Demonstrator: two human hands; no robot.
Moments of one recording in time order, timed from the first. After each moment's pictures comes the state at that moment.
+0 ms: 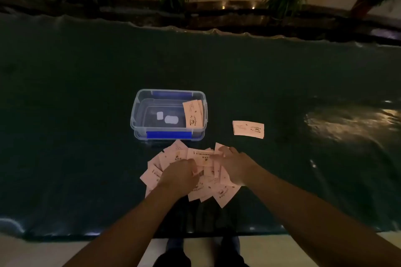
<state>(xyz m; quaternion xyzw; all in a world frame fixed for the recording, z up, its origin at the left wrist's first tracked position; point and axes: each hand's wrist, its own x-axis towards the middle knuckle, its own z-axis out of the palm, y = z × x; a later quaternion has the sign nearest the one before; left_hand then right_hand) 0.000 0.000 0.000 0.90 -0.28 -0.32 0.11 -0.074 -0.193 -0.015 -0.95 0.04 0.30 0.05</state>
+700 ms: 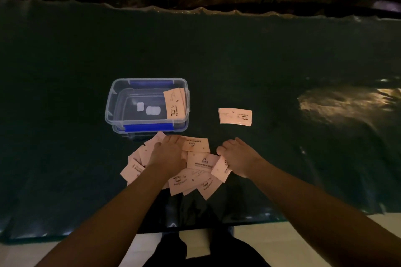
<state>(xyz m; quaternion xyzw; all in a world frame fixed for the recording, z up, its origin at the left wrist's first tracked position) 0.029 -0.042 -0.052 0.92 -0.32 -0.24 0.04 -0.103 -0.250 -0.039 -0.96 0.01 0.28 0.03</state>
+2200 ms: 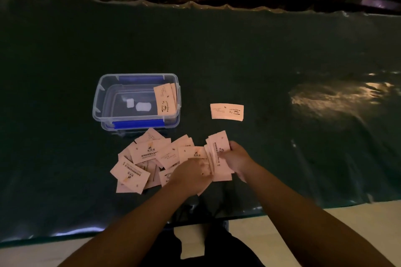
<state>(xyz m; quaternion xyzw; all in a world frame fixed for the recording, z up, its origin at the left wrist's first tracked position) -0.061 -0.072 -0.037 0.85 -0.28 -0.40 0.18 -0.123 -0.234 -0.051 -0.64 0.50 0.12 0.58</state>
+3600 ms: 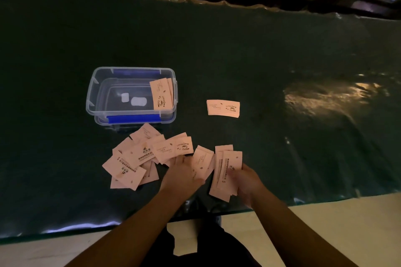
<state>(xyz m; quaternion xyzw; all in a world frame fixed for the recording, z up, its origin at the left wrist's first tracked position) -0.069 -0.053 -0.073 0.88 -0.31 -0.33 0.12 -0.199 -0.213 -0.059 -0.47 0.61 0.06 0.64</state>
